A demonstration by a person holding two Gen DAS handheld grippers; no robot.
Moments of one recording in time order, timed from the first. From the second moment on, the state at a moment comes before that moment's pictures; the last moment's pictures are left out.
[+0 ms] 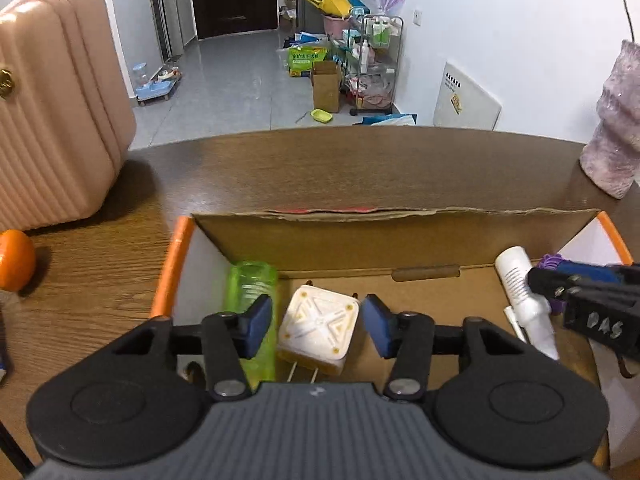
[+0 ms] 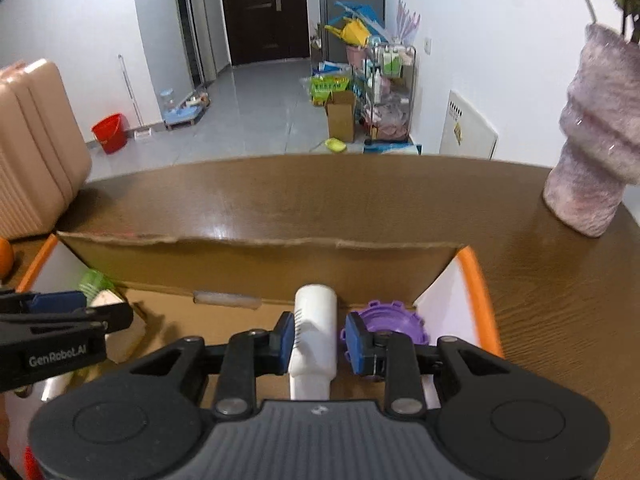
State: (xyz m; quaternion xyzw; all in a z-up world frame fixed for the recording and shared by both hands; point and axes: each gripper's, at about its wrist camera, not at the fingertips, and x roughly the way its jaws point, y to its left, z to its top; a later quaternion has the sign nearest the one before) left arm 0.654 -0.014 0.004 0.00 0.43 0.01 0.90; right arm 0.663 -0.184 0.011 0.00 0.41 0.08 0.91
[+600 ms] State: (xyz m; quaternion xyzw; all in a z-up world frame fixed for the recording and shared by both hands) left arm 0.366 0.028 0.115 0.03 0.24 -0.05 0.97; right arm 0.389 -0.266 0.103 0.00 0.24 0.13 0.96
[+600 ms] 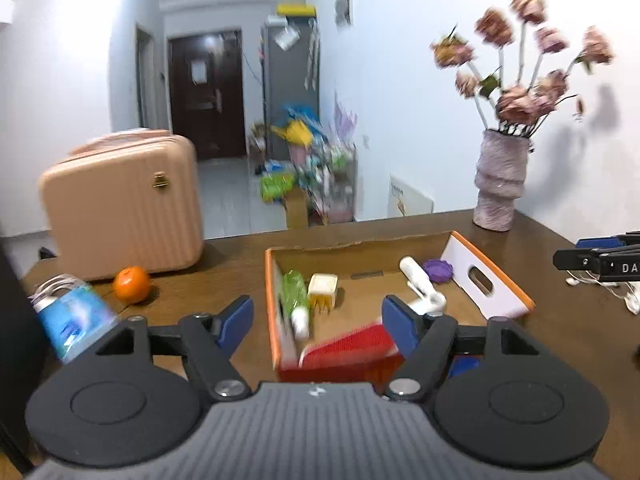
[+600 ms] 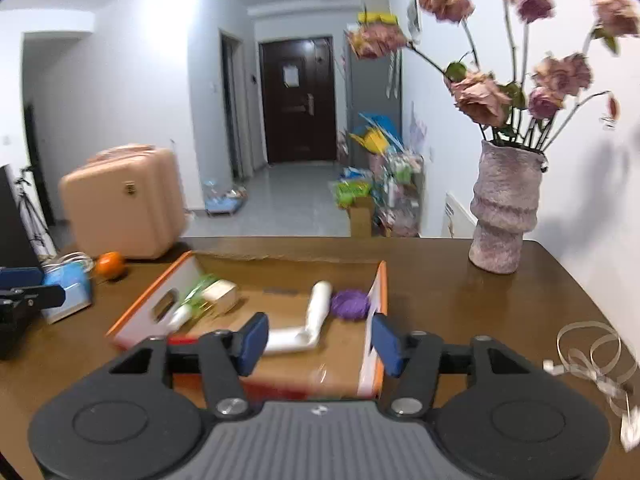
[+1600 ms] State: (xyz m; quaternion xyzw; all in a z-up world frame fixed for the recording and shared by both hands) left arm 0.138 -0.032 -0.008 0.00 0.25 -0.10 0.96; right arm 0.169 -0.273 -0.031 0.05 0.24 0.16 0.96
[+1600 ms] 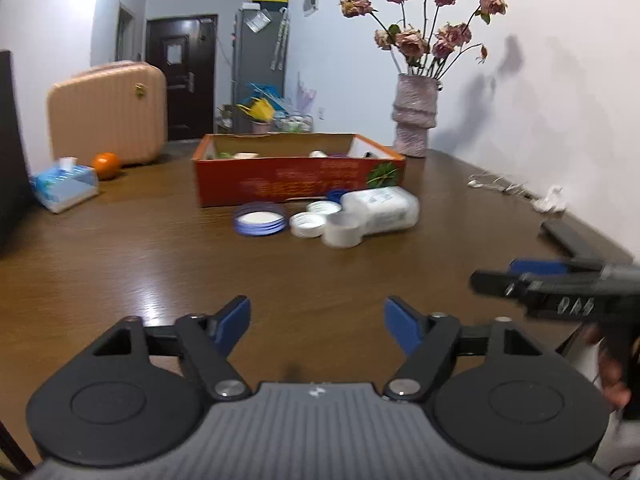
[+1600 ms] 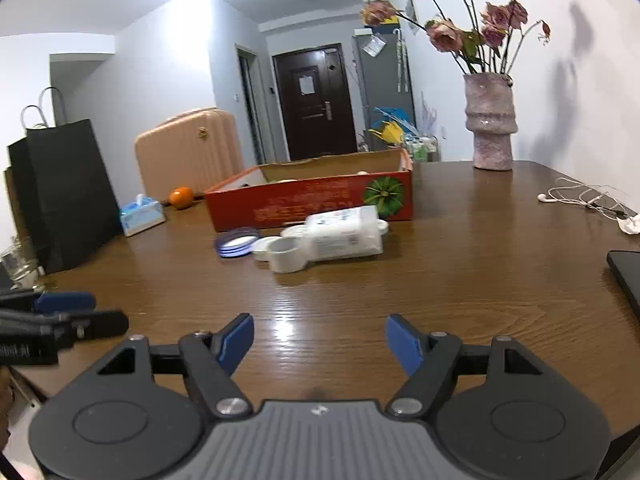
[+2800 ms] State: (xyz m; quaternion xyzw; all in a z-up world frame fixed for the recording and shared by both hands) left arm 0.371 -0.091 0.002 -0.17 0.37 -0.20 0.89; right arm 0.346 -0.322 -0.018 0.20 0.32 0.21 0.90
